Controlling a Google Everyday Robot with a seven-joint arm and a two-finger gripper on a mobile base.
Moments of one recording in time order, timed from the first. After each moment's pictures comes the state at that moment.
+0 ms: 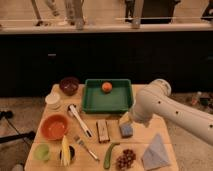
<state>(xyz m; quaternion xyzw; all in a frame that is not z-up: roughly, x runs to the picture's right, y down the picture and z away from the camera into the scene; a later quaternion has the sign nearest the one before) 0.140 0.171 0.696 -0.18 -0.26 -0.64 0.70</state>
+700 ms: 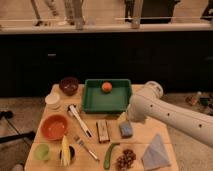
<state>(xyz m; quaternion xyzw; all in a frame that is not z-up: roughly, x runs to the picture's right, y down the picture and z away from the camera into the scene) 0.134 0.170 0.731 -0.16 -0.23 -0.69 0.67</state>
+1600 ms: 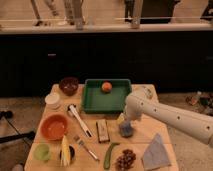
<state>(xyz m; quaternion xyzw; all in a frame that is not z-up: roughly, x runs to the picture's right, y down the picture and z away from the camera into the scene) 0.139 0.189 0.829 -0.17 -0.25 -0.72 0.62</state>
